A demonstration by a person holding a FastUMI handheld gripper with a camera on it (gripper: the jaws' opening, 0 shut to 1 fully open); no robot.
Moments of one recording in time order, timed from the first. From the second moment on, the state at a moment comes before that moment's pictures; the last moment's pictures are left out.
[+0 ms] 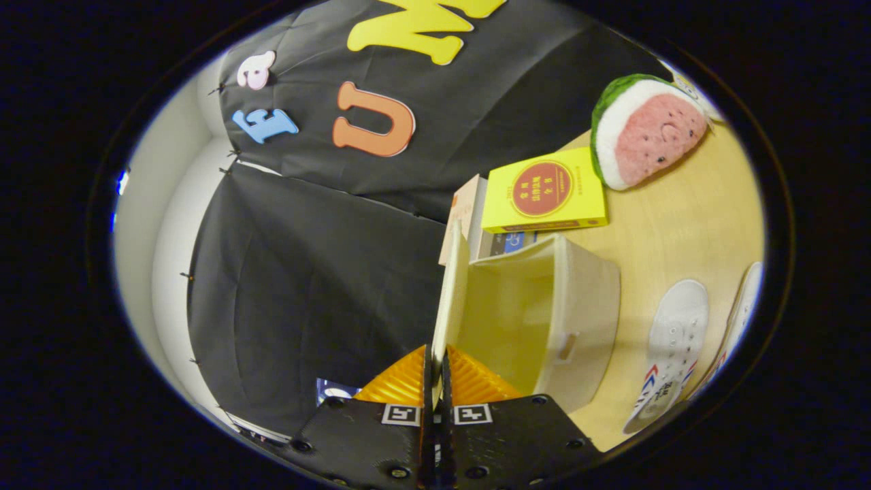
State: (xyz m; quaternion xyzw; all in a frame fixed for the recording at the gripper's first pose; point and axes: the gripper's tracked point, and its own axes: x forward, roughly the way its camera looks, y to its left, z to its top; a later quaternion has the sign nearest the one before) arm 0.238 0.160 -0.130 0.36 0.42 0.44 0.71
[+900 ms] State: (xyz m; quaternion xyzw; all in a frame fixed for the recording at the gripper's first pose) arm 0.207 0.412 -0.070 0.28 0.45 0.40 0.75
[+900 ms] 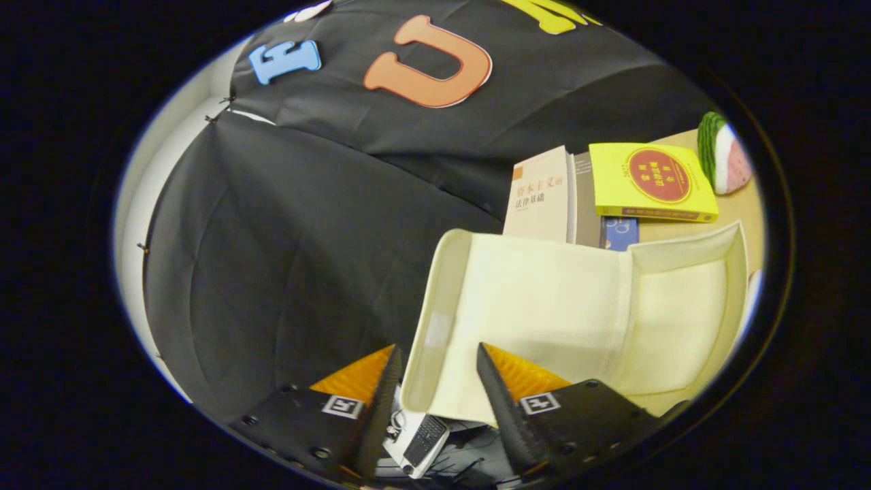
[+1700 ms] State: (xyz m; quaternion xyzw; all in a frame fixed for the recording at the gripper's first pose) arm 0.195 0.151 -0.167 0.11 0.46 0.26 0.84
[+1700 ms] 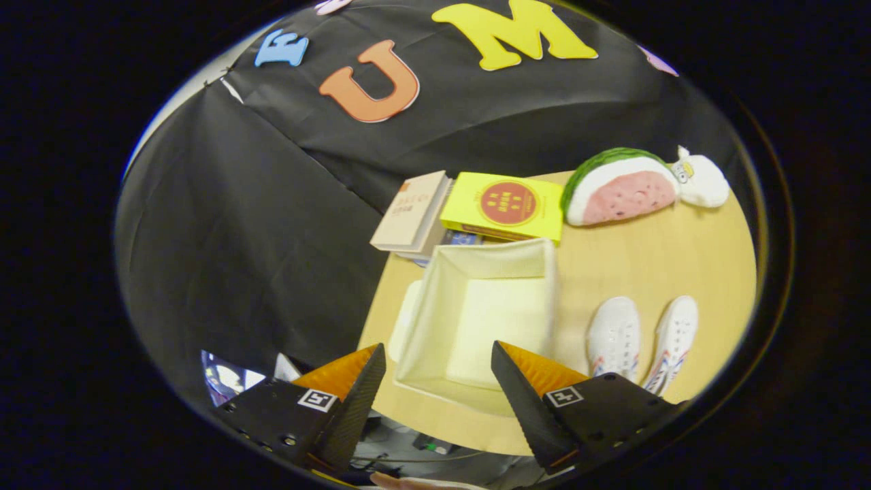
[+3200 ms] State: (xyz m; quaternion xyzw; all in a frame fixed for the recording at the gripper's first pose) arm 0.222 -0.005 -0.404 0.06 0.61 0.19 0.76
